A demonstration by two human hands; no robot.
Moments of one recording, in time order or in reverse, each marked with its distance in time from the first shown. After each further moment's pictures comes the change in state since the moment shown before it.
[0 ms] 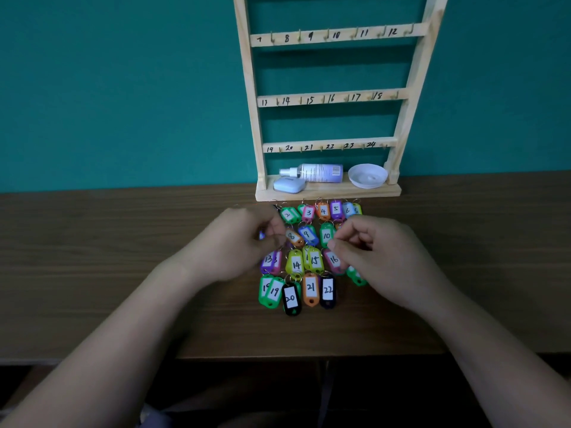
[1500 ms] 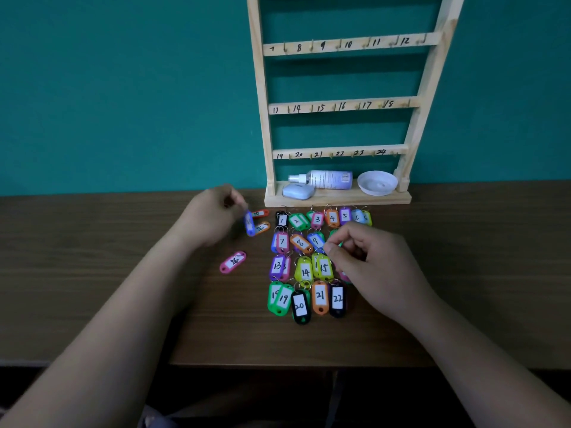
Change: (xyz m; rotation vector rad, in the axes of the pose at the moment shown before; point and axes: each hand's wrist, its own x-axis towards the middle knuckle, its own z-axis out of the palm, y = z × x) left_hand 0.033 -0.068 -0.025 -0.092 0.242 -0.421; right_hand 0.009 0.003 0.026 0.049 0.089 -0.108
